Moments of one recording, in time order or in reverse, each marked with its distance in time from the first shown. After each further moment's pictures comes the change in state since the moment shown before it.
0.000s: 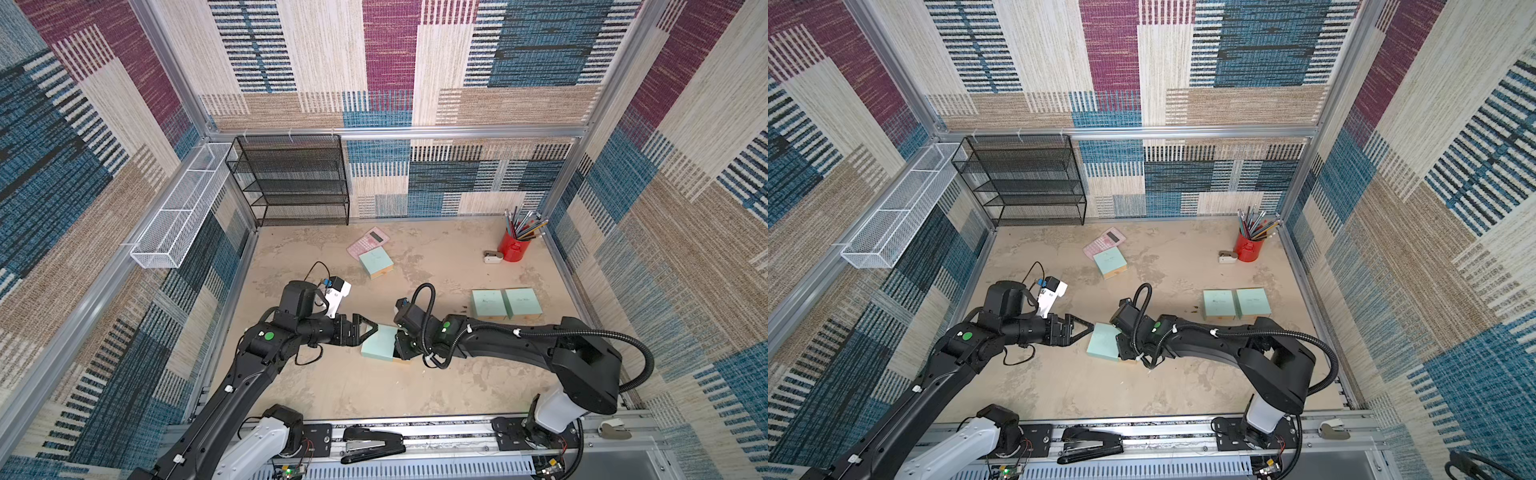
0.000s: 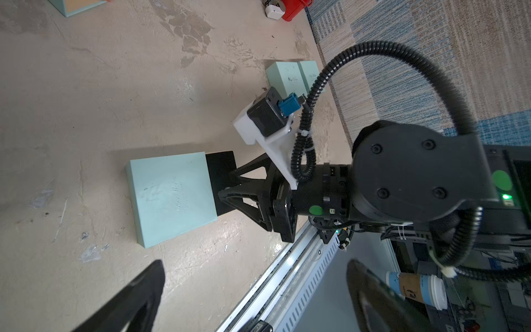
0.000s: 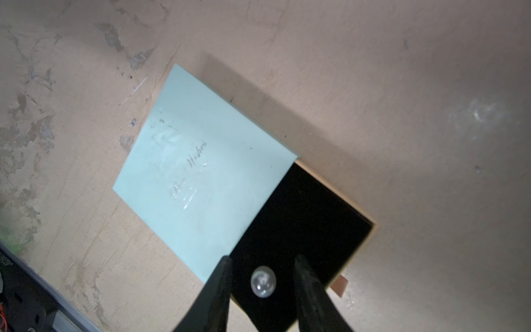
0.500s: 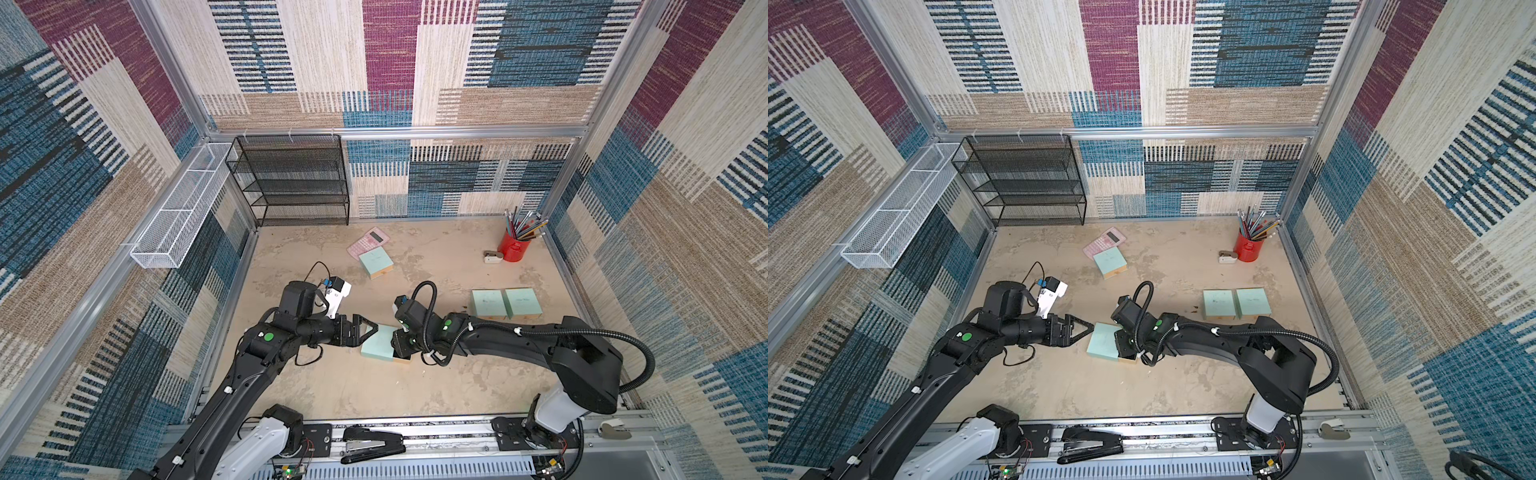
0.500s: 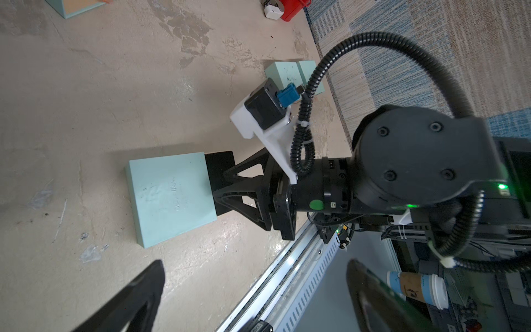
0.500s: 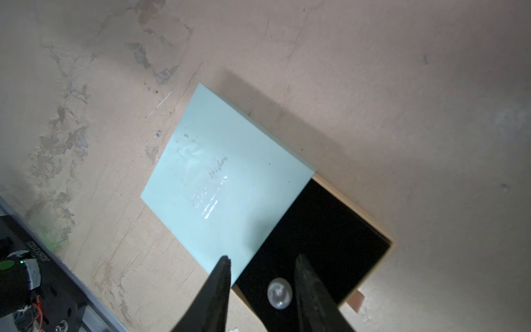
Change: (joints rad) left arm -0.005 -0.008 0.000 0.000 -0.005 0.000; right arm -0.021 0.002 0.001 0.045 -0.050 -0.002
